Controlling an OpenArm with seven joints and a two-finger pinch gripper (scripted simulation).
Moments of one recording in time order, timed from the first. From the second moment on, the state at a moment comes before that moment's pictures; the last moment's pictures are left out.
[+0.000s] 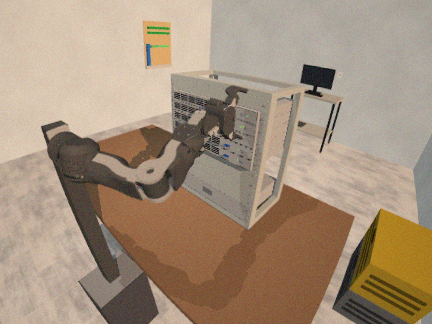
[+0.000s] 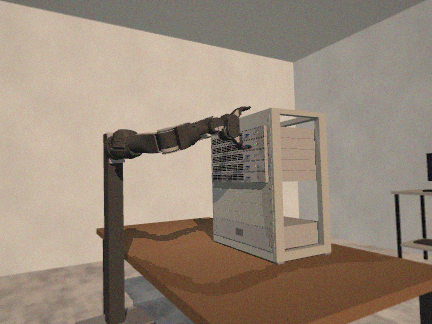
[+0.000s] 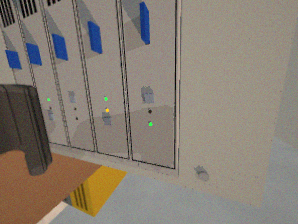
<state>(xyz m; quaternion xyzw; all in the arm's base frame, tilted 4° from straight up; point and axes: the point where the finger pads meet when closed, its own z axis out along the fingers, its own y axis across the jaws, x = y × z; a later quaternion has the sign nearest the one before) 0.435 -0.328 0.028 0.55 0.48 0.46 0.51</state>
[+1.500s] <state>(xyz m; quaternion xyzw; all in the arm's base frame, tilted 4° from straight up) 0.435 -0.328 0.028 0.55 0.48 0.46 0.51</state>
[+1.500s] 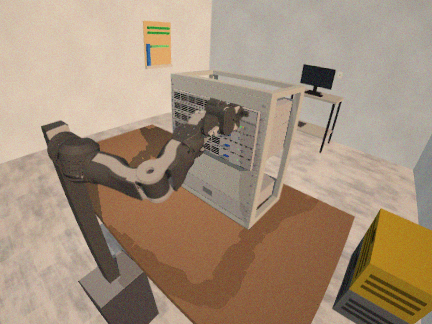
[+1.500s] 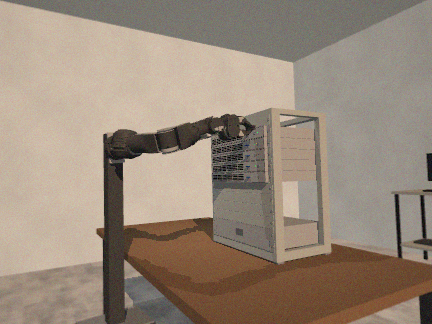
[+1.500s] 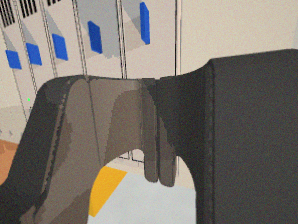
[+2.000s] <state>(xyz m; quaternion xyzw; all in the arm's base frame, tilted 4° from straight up) 0.435 -0.328 0.028 0.55 0.48 0.46 0.51</state>
